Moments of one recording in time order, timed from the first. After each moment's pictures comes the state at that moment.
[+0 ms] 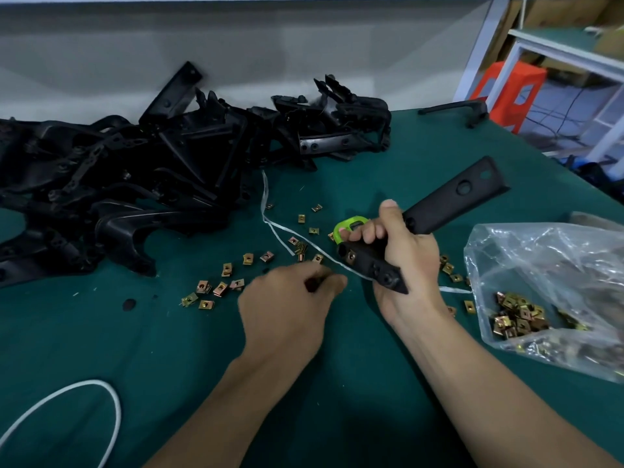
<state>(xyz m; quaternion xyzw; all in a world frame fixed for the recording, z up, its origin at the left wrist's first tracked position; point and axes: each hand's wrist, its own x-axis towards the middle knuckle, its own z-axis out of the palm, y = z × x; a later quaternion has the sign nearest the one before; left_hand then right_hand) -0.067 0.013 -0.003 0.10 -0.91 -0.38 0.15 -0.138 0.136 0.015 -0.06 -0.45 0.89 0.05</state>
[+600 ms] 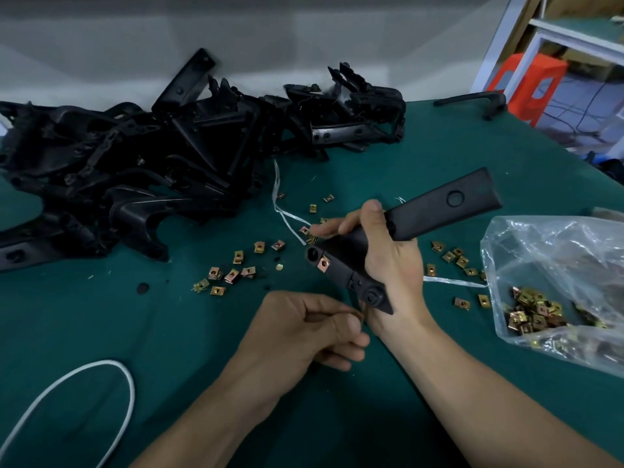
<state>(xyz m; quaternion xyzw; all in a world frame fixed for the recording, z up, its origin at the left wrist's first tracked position) -0.020 0.002 0.023 0.08 -0.63 -0.76 -0.15 -0.106 0.110 0.016 0.02 -0.52 0.86 0.00</state>
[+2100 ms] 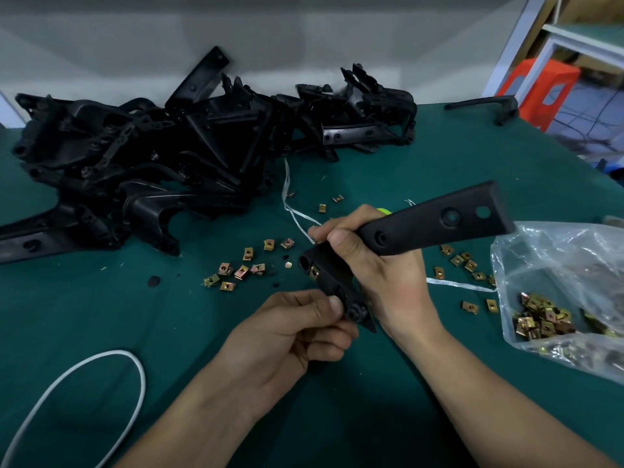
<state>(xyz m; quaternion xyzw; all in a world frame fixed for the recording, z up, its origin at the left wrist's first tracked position) -0.024 -0.012 0.018 0.12 -0.48 -0.85 -0.19 -0.107 0.119 0.013 0.25 -0.63 0.73 0.03</state>
